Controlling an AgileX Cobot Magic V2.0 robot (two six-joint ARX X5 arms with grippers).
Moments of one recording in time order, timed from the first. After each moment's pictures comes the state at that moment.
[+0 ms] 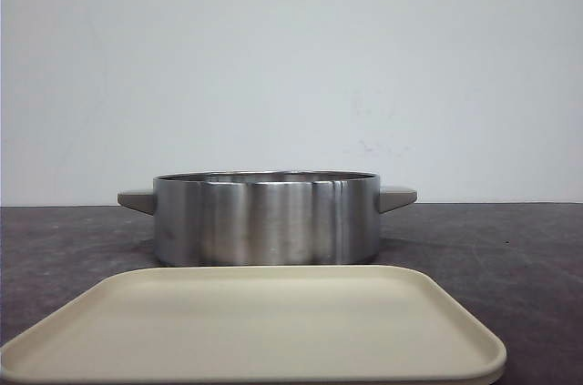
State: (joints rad) left arm -0.07 0.13 0.49 -0.37 0.07 -0.11; right arm 0.02 0.01 0.01 -0.17 -0.03 0.05
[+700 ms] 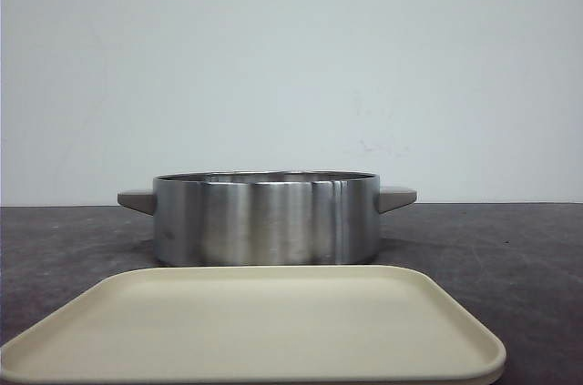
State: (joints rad) left arm 0.07 0.00 0.13 -0.22 0.17 0.01; right arm 0.02 0.01 0.01 -0.17 -0.03 0.05
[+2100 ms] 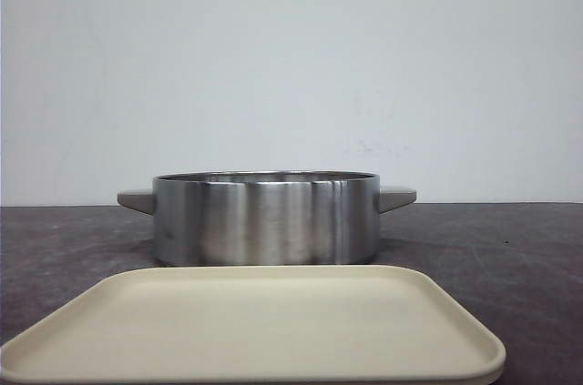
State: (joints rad) left arm 0.10 0.01 0.03 -0.17 0.16 0.06; right arm 0.02 0.01 0.01 -0.17 -0.03 0.05
